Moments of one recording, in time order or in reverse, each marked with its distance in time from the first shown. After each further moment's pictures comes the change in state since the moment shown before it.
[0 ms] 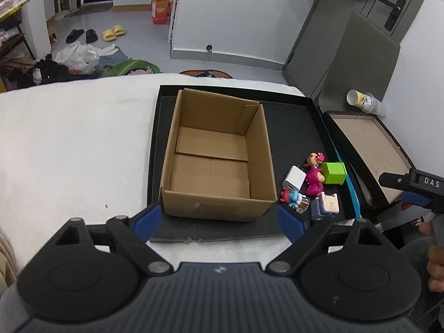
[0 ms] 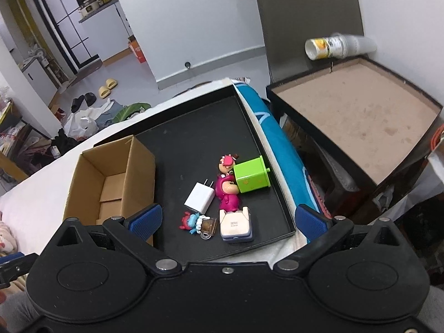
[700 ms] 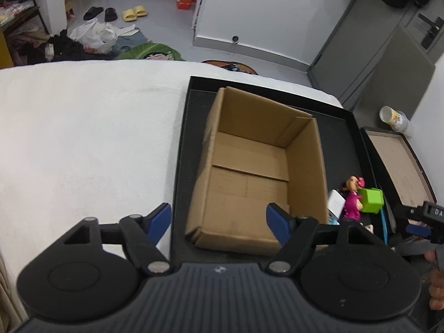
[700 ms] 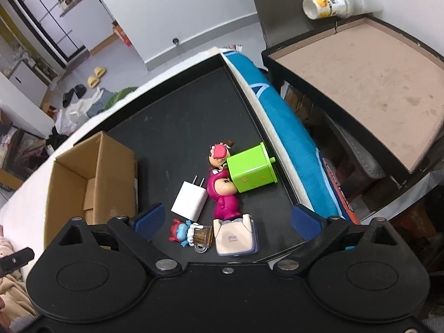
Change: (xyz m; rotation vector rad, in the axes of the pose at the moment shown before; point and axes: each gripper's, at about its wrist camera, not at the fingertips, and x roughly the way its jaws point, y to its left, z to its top) left arm 0.066 0.055 0.035 -0.114 0.039 0.034; right arm 0.077 -0.012 0.016 0.060 0.137 0.025
